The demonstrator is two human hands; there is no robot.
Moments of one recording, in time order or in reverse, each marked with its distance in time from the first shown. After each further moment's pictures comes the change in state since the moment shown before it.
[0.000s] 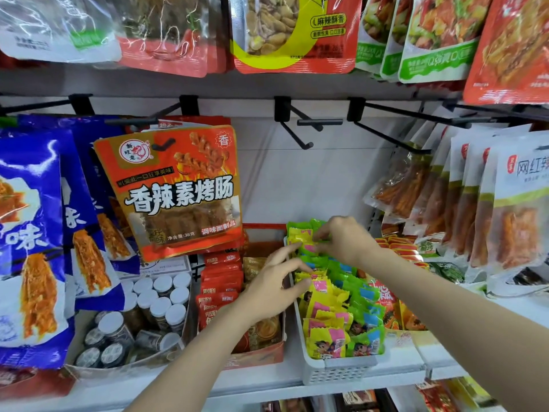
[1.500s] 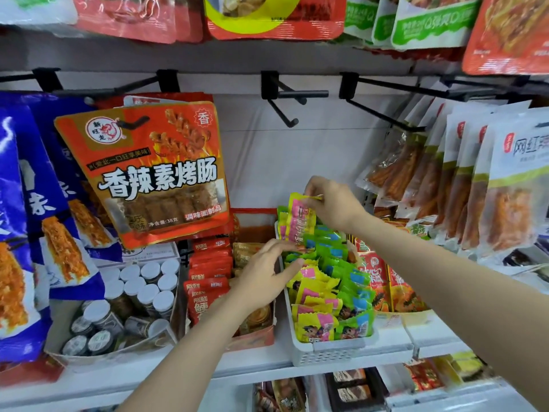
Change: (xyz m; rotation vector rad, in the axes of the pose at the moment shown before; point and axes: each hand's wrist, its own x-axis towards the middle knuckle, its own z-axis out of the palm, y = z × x) left_hand 0.001 -0.007 0.015 0.008 0.091 -0.058; right_hand 0.019 -0.004 -0.011 0.239 0.158 0.016
